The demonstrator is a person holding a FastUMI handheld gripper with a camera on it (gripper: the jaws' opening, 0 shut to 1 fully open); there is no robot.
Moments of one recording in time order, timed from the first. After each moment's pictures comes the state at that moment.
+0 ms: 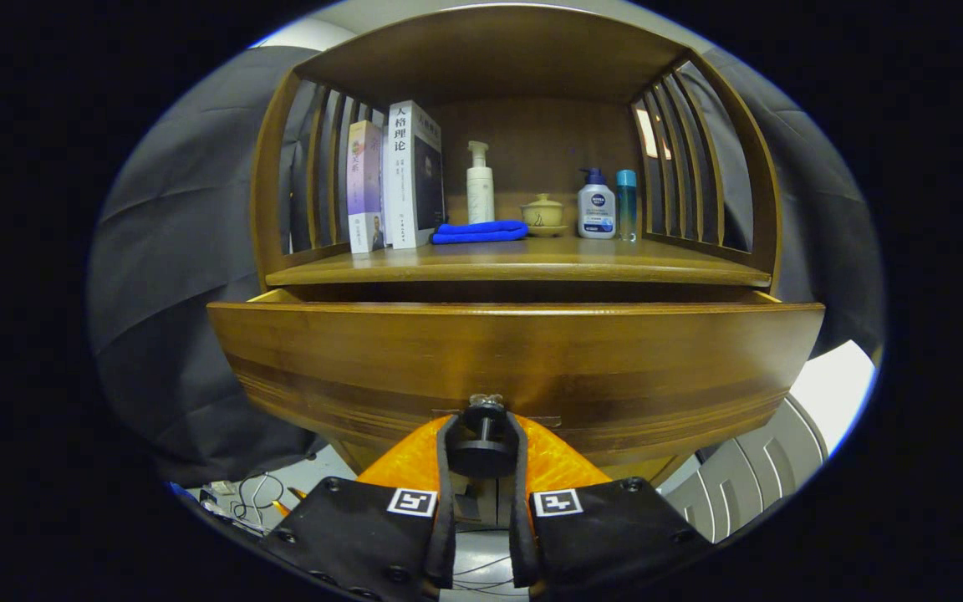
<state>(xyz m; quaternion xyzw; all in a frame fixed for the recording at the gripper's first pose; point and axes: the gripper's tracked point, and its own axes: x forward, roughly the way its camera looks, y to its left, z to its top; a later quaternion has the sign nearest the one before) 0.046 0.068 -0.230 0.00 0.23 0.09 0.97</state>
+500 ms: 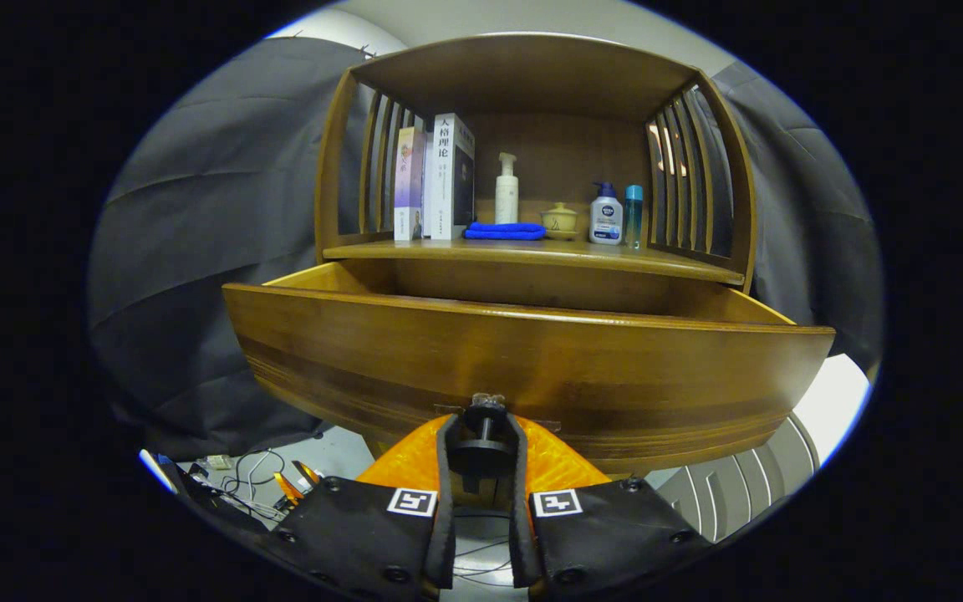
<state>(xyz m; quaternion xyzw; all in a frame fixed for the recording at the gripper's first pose) -0.026 0.070 -0.230 -0.03 0.22 0.11 0.97</state>
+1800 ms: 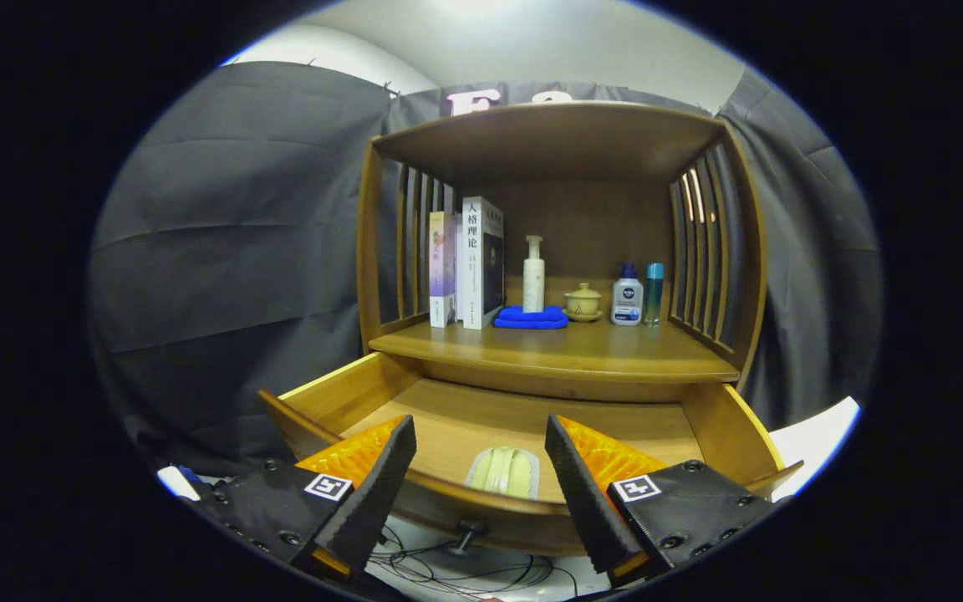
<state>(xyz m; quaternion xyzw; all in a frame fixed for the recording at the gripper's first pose) 0.006 0.071 -0.109 -0.01 0.17 0.18 0.97</state>
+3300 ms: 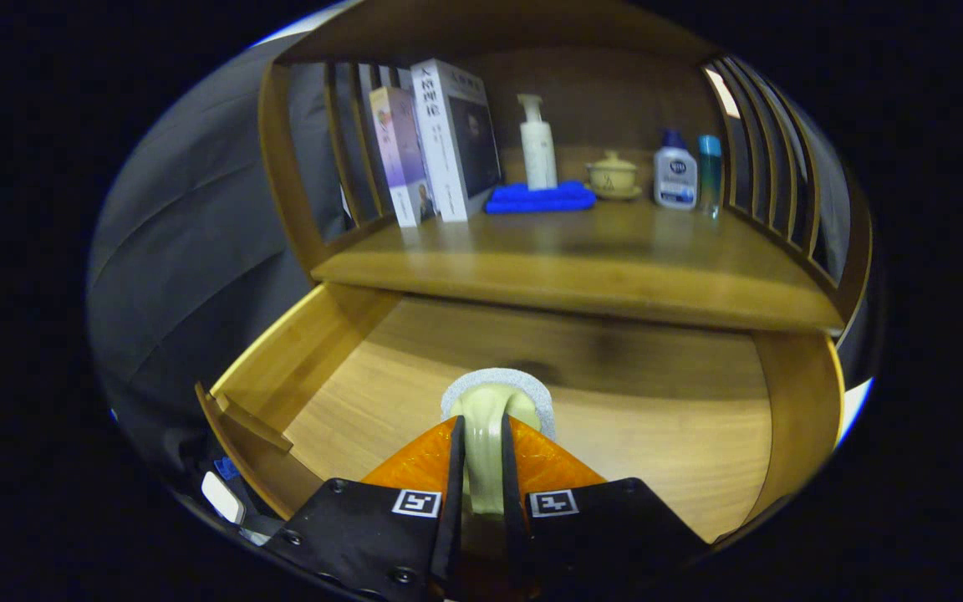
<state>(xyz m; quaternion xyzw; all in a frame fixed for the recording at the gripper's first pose) 0.080 0.087 -0.173 0.00 0.34 0.20 0.92</state>
